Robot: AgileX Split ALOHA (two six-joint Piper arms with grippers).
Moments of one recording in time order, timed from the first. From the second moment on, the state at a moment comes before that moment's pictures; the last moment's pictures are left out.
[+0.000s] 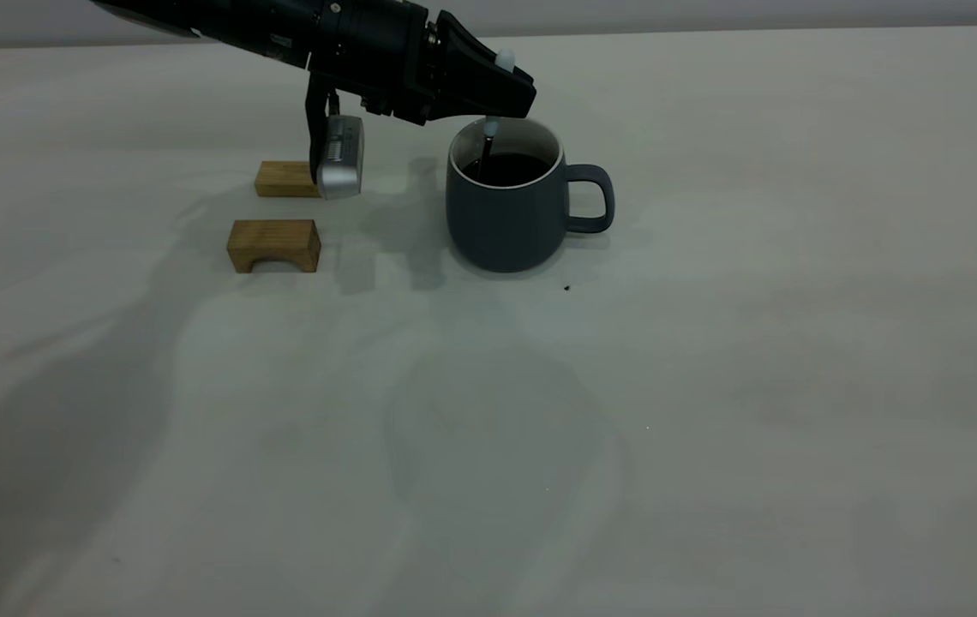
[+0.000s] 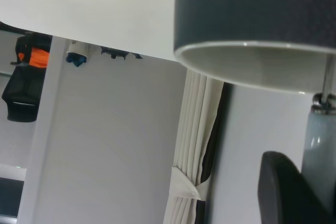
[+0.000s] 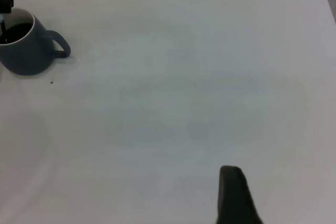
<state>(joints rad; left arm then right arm) -0.21 2.63 -1.79 -1.41 0.95 -1.08 0.05 0.02 -0.47 -0.02 1.13 0.04</state>
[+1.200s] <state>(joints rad) -0.17 2.24 -1.79 -0.99 1.17 -0.46 0.05 0.02 -0.47 -0.02 1.13 0.04</state>
